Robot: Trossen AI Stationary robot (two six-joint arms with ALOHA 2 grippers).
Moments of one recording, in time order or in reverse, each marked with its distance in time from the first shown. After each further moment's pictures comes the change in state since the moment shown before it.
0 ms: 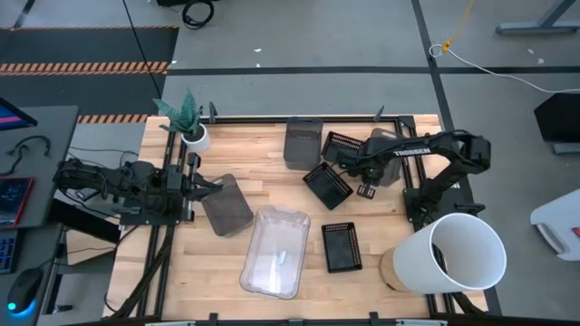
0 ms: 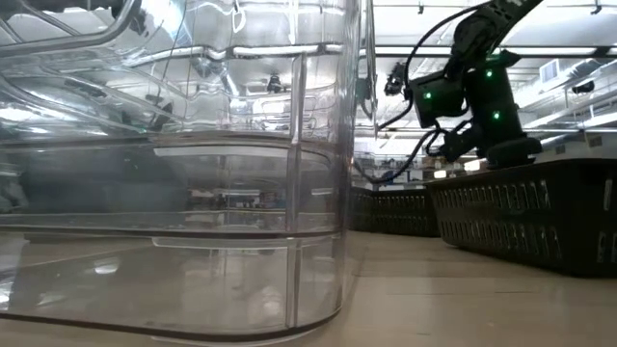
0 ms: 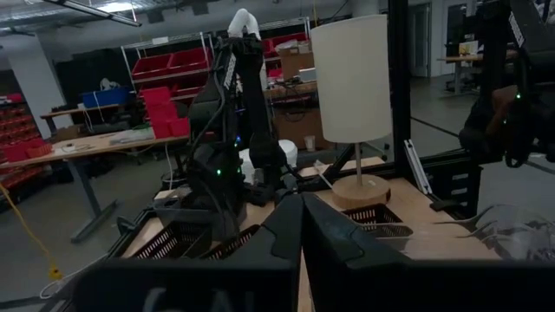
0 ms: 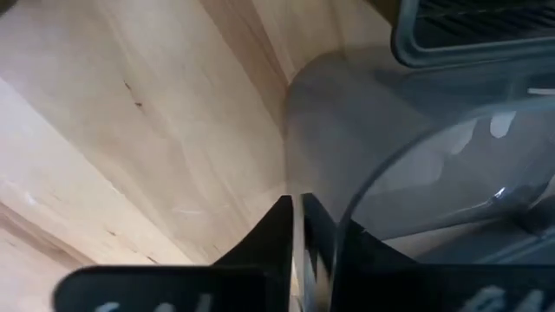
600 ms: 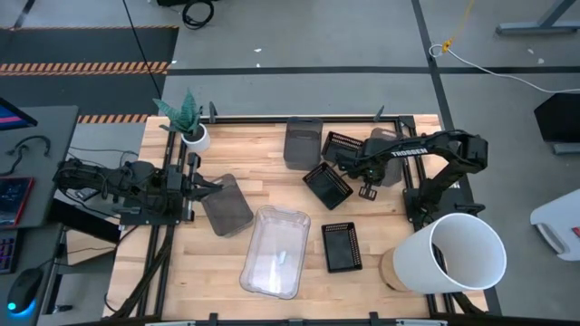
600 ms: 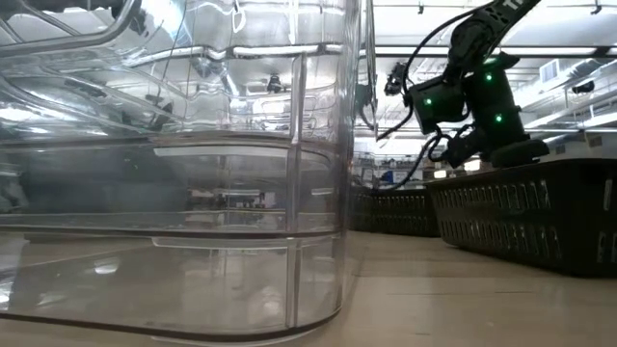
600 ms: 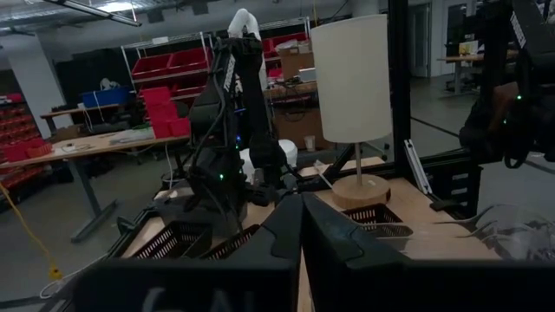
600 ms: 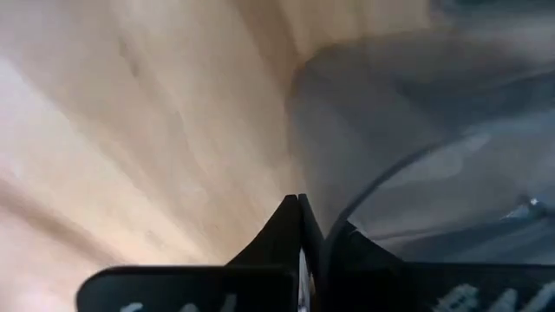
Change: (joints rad) left arm 0.000 0.000 0.000 0.000 0.000 0.000; right arm 0.000 0.026 0.004 -0.045 -0.010 -0.003
